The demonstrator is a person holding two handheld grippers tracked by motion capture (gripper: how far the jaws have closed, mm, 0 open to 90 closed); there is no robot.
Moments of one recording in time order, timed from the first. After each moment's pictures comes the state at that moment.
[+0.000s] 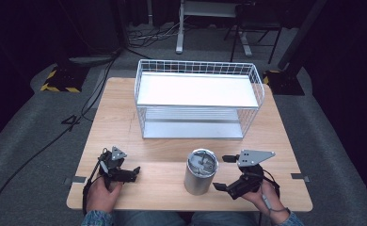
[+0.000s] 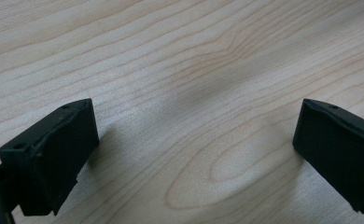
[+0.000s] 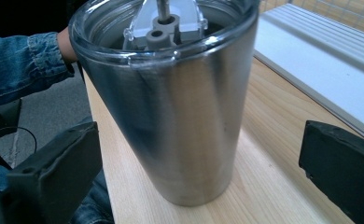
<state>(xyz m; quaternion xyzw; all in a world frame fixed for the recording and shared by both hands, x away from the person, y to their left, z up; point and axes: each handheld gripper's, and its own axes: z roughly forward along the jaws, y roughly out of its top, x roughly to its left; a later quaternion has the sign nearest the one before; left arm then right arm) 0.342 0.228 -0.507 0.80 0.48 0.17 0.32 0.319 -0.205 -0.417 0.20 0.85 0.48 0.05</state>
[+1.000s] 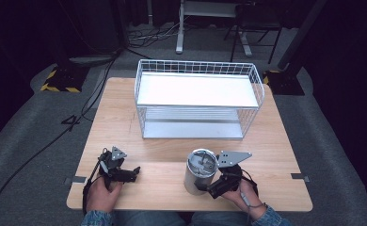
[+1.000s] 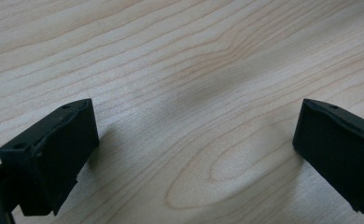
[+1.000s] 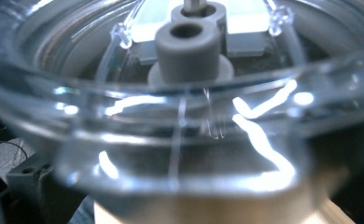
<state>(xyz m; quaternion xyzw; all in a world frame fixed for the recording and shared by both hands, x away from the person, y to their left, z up) 0.342 0.228 -0.507 0.80 0.48 0.17 0.32 0.330 -0.159 -0.447 0.17 0.84 0.51 0.04</state>
